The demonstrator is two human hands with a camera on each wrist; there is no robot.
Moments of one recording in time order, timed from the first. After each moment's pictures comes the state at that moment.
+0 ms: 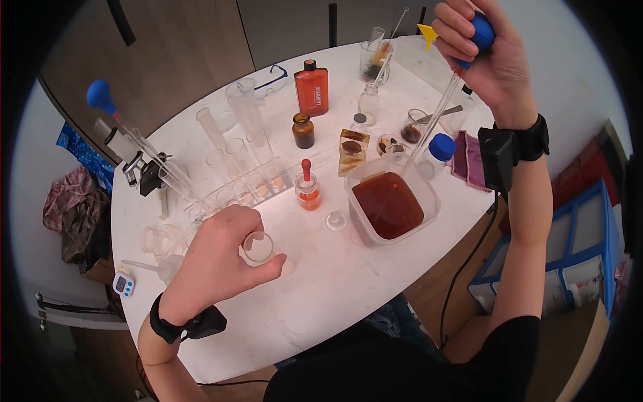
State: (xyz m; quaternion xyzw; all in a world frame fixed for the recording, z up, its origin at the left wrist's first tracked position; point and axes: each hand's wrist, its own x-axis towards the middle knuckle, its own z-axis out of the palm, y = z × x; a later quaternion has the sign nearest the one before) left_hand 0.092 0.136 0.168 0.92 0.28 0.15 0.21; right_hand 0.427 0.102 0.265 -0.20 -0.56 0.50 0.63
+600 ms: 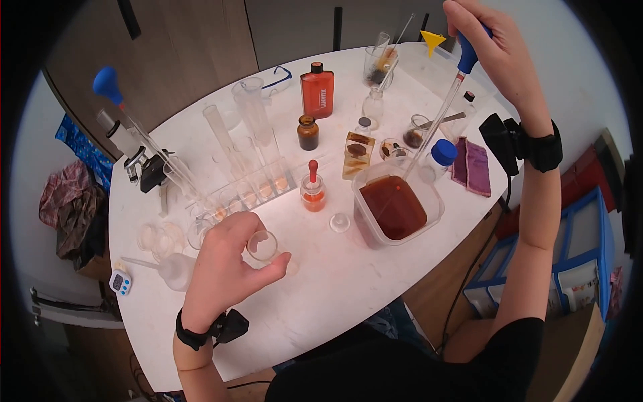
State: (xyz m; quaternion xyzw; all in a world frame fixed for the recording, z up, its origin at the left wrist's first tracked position) left_hand 0.082 0.128 0.147 0.88 0.31 0.26 0.24; right_hand 0.410 0.093 0.287 -0.56 -0.71 -0.11 0.42
